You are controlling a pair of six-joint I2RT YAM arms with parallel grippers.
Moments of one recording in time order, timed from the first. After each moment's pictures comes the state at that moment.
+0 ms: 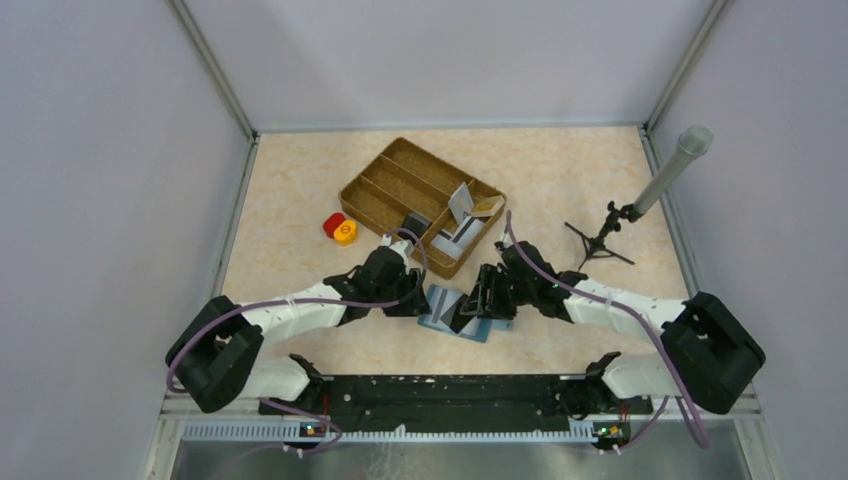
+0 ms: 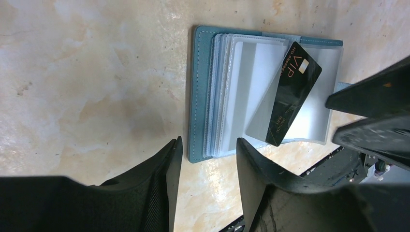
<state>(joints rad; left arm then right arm) -0.74 1.31 0.55 -0.10 0.16 -0.71 0.74 1.26 0.57 -0.13 -0.29 0.88</state>
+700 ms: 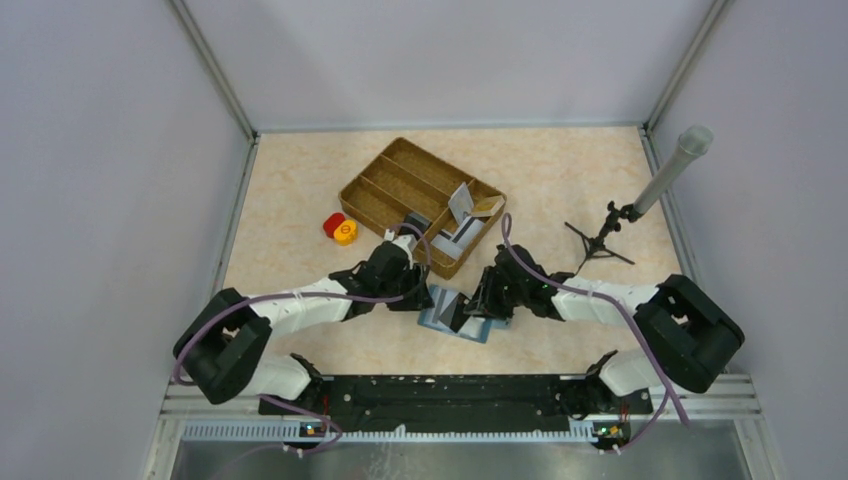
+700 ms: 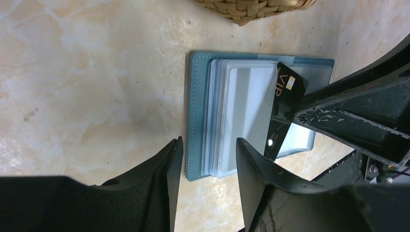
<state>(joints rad) -0.74 1.35 0.58 -0.08 0.13 -0.71 0.74 1.40 0.53 -0.02 -0.19 0.99</state>
